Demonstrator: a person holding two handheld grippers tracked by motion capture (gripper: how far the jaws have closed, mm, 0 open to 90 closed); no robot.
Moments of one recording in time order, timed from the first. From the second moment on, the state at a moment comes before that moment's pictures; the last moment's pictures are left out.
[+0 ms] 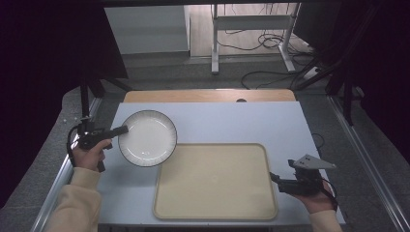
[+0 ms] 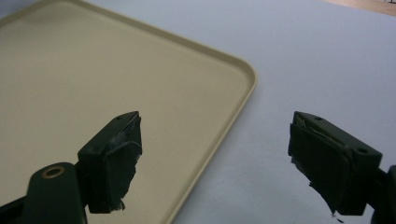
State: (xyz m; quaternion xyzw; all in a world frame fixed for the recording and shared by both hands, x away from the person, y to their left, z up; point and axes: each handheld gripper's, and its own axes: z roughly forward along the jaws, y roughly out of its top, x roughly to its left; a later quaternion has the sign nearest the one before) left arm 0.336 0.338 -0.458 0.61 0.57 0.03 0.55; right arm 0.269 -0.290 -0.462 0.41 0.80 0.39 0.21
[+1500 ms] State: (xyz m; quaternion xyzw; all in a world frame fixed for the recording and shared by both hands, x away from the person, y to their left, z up) left arm 0.336 0.274 -0.462 0.67 0.52 -0.02 0.53; right arm 0.270 -0.290 -0.464 0.41 0.80 0.39 0.21
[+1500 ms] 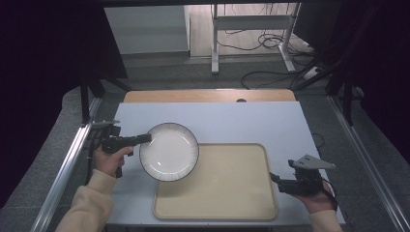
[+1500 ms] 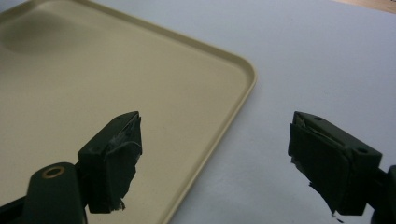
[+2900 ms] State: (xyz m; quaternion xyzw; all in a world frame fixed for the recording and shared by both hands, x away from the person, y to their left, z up) left arm 0.335 0.211 -0.468 0.70 0.46 -0.10 0.54; right arm 0.272 -0.289 -0.465 0.41 0.80 0.39 0.21
